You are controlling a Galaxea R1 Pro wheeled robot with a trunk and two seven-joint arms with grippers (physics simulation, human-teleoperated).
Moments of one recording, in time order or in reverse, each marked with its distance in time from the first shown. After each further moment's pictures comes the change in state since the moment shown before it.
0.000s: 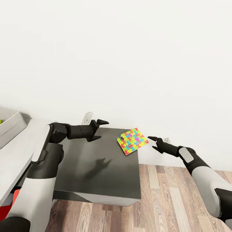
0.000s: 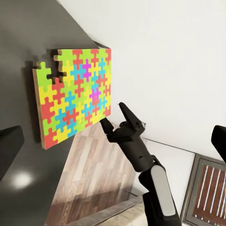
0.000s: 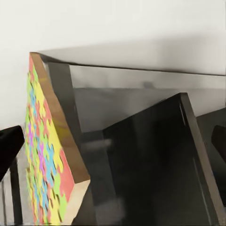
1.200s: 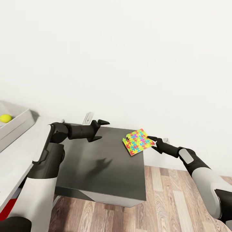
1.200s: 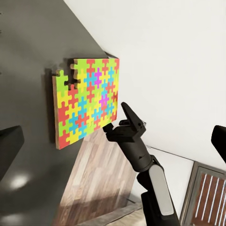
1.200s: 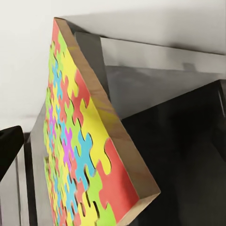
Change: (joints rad) left arm 0.000 -0.012 -0.002 0.000 0.000 -0.001 0.016; right arm 0.008 -0.001 0.000 0.010 0.000 0.003 0.072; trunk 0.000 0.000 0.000
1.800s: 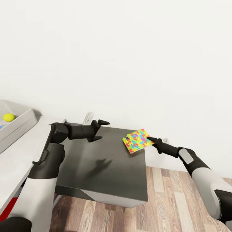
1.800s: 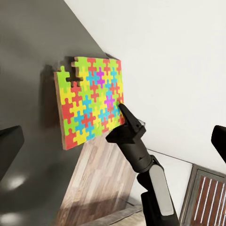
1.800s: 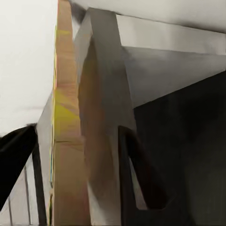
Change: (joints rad) left arm 0.002 -0.001 -0.001 0.000 -0.002 -0.003 -0.002; right arm 0.003 0.002 0.002 -0.011 -0.004 0.044 0.010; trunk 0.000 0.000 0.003
